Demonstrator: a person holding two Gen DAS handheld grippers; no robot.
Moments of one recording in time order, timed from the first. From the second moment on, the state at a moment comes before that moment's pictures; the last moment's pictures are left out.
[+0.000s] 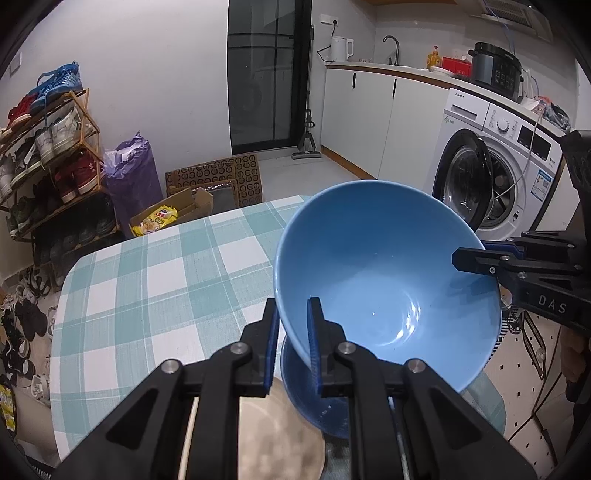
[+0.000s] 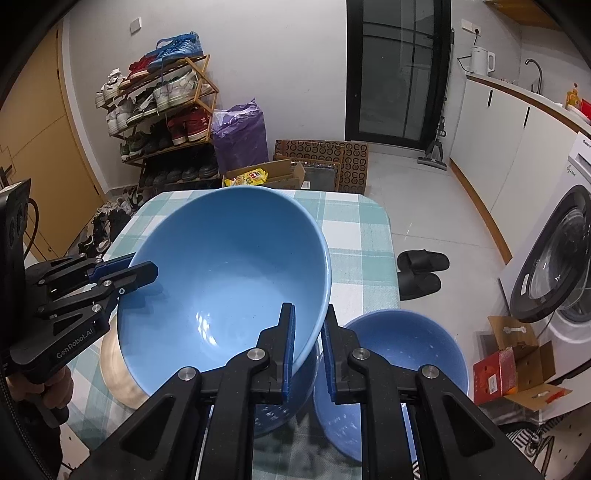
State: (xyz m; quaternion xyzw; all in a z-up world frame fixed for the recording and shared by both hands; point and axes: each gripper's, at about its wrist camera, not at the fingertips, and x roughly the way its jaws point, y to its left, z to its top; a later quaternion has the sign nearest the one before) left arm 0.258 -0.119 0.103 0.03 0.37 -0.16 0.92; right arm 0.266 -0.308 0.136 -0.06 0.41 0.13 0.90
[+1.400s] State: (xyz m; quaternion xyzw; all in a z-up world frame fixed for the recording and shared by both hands) left arm 0.251 -0.119 0.038 0.05 0.42 -0.15 0.90; right arm 0.261 -0.284 0.046 -0.09 0.48 0.12 0.86
